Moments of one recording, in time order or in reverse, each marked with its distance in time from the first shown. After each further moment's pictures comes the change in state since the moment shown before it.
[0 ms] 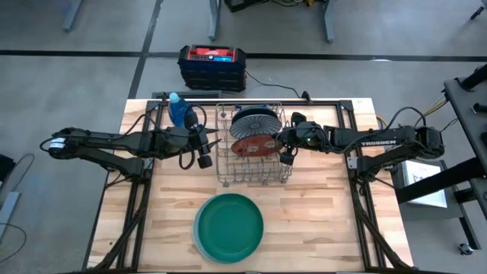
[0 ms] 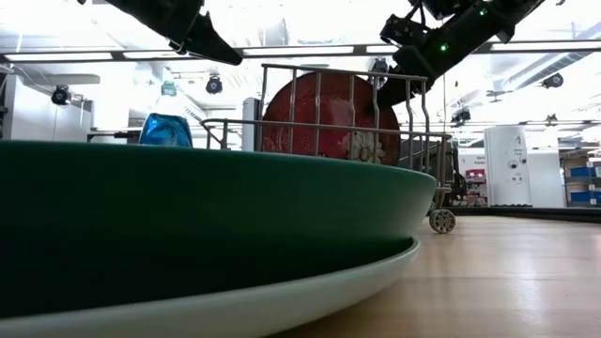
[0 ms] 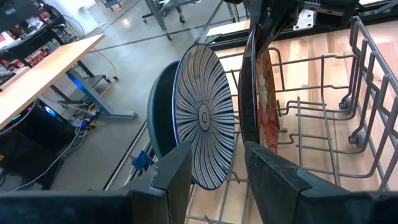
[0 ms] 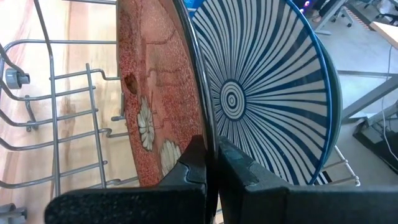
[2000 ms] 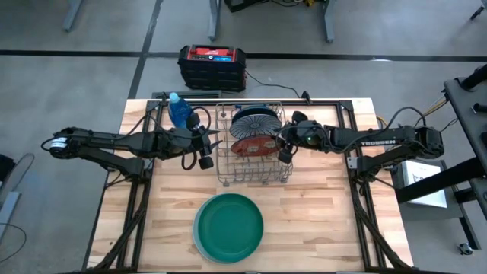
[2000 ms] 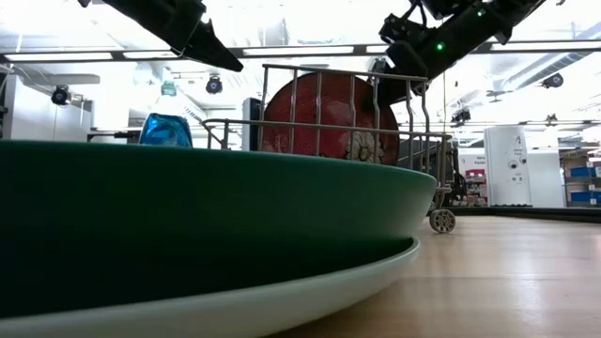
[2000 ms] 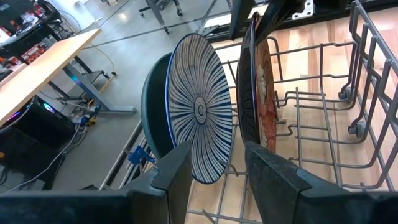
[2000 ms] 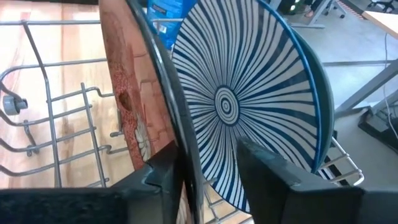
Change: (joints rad) left arm 0.000 0.025 -0.001 -0.009 0.000 0.004; right arm -0.003 -0.001 -0.003 0.041 0.010 0.083
